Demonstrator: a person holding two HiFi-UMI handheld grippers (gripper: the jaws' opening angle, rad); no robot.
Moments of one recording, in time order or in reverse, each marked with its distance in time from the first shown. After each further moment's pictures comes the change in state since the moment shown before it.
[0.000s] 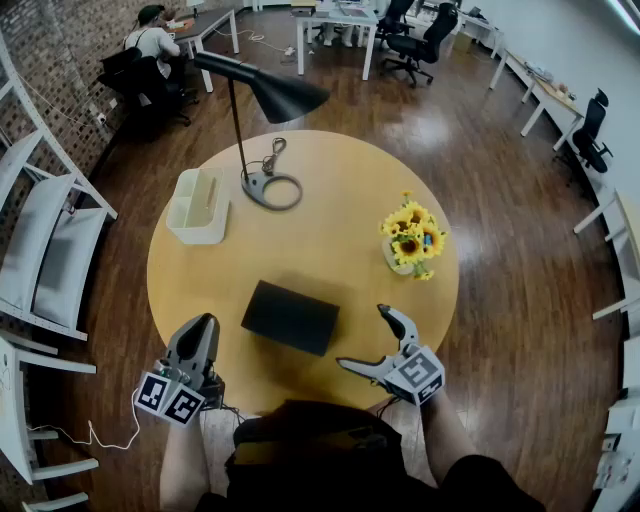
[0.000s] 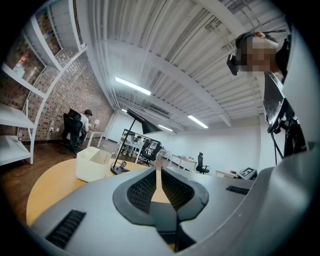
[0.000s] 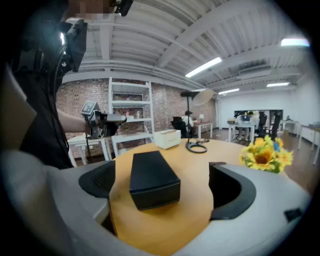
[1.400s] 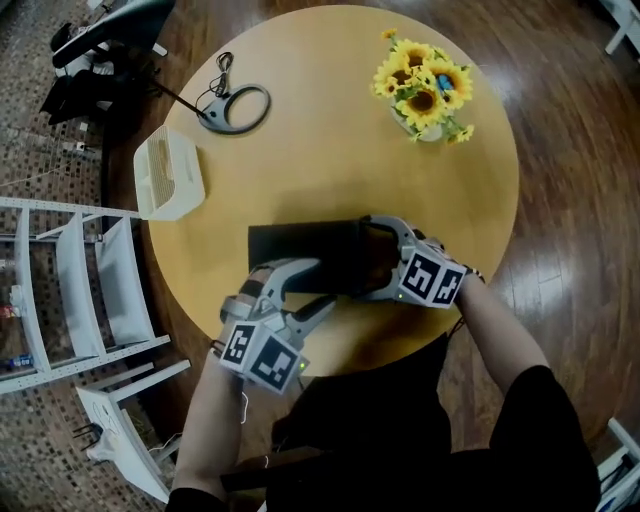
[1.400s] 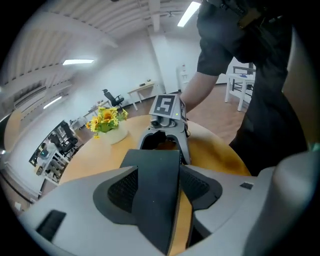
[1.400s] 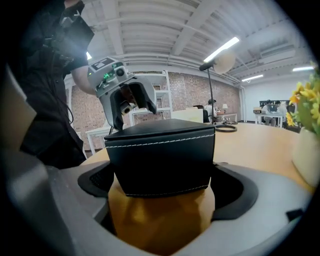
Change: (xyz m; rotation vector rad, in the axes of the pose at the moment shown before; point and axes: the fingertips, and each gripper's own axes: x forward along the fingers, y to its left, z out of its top) left arm 0.073 -0.139 -0.208 1.008 0.736 -0.943; right arm 0.102 0.005 -0.084 -0.040 0.036 0.215
